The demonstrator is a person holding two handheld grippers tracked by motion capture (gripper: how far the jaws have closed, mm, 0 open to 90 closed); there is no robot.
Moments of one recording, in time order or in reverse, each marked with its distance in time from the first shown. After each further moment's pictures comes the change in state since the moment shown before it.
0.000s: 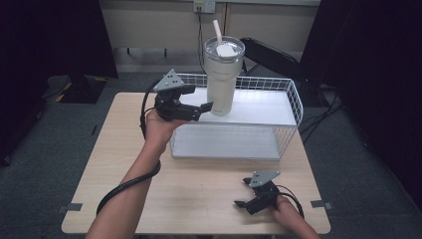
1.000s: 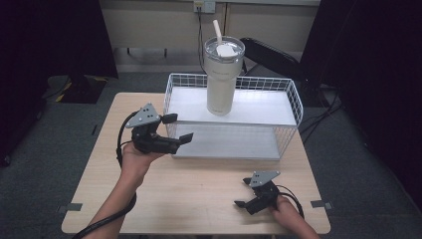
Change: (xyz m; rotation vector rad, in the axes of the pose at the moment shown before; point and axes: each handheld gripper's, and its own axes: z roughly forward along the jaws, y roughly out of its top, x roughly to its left) left arm -0.022 -0.062 -0.064 0.012 -0.032 -0.032; right arm 0.000 0.000 0.000 0.000 0.000 0.000
